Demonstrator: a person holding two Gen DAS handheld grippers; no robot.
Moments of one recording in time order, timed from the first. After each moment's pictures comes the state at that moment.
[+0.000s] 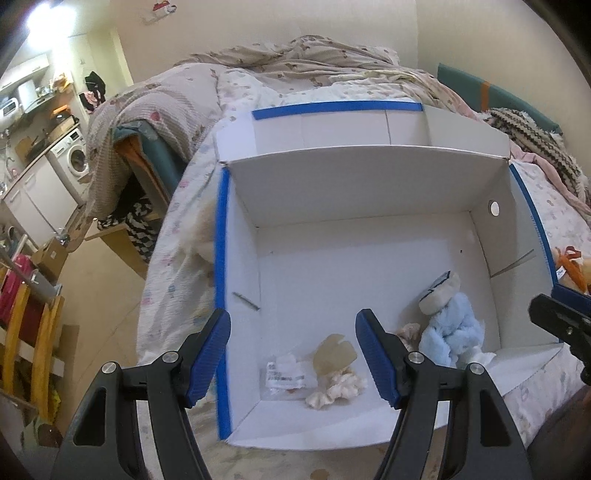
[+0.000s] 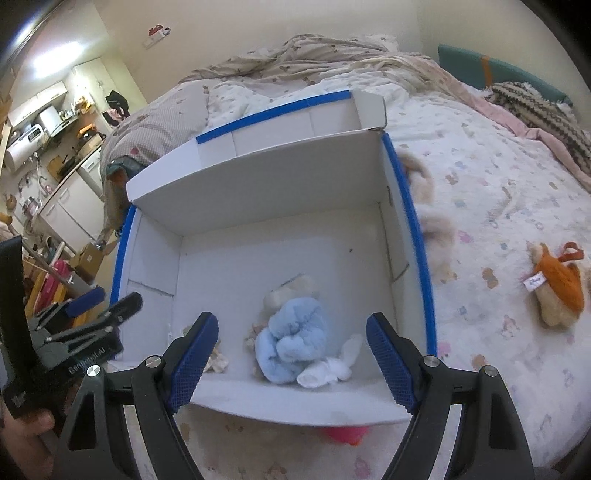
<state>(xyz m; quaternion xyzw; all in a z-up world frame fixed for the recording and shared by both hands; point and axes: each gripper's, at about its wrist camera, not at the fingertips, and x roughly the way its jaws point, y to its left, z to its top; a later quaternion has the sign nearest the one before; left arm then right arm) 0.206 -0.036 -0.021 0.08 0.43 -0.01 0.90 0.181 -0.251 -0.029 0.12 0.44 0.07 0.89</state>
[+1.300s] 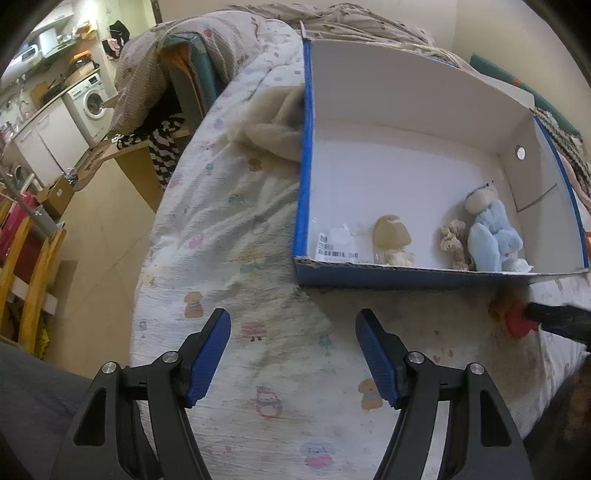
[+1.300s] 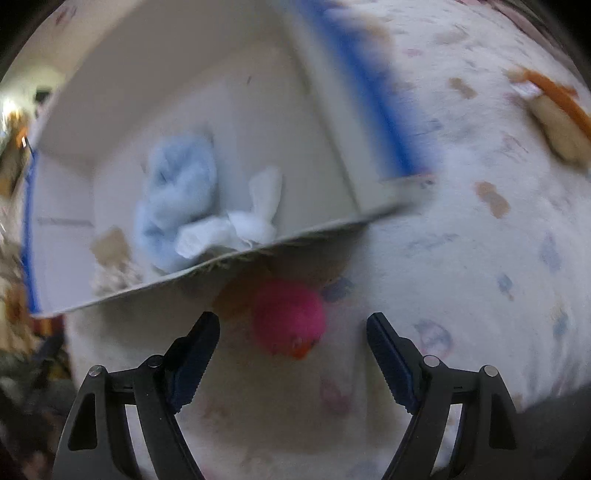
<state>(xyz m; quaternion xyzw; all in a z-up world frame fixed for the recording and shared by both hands) 0.131 0.026 -0.088 0.02 0.50 0.03 0.87 0.161 -0.275 -0.158 0.17 0.60 0.01 0.78</state>
